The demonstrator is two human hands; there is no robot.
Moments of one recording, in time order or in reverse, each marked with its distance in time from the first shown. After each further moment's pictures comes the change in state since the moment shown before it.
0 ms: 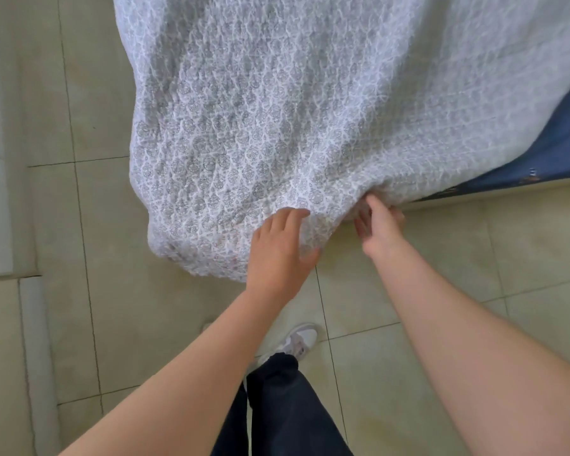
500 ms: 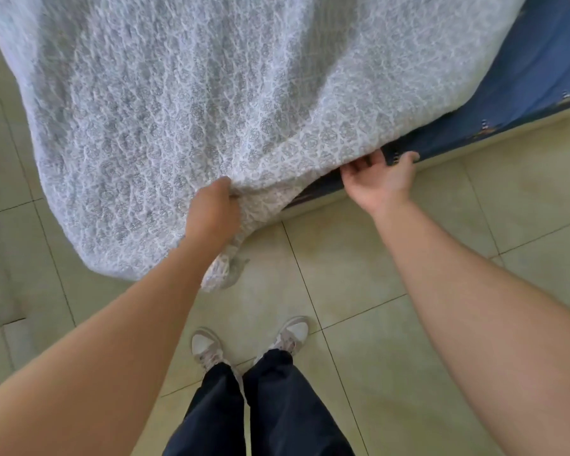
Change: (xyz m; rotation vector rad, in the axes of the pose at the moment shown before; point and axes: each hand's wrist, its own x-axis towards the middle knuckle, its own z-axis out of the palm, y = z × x) left_hand 0.100 0.032 0.019 0.146 -0.132 -0.288; right_hand 0.056 -0.099 -0.058 0.692 -0.335 0.179
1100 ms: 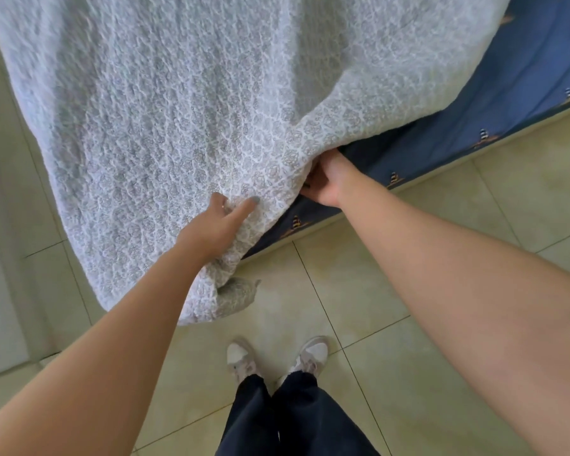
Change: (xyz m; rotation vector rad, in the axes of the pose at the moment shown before) left_hand 0.019 0.023 -0.035 -0.006 -0.302 -0.080; right_hand 0.029 0.027 0.066 -0.710 -0.086 0.172
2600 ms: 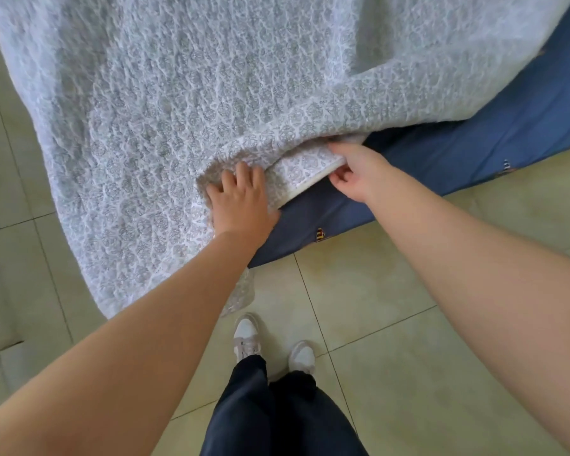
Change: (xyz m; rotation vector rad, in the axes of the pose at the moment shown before) left_hand 0.065 -0.006 0.012 0.662 0.408 0.221; right_hand 0.028 -0.021 0.024 -0.028 0.308 -0.008
